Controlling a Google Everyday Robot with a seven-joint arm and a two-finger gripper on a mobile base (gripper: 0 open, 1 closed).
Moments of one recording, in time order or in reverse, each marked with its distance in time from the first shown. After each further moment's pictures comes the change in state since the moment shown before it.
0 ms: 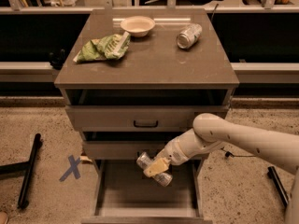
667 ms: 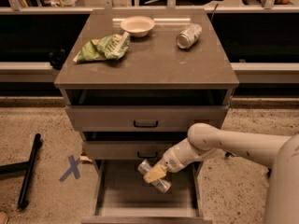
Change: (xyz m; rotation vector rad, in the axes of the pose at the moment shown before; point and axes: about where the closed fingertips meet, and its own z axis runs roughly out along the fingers) arm 0.035 -0.028 0.035 0.053 0.047 0.120
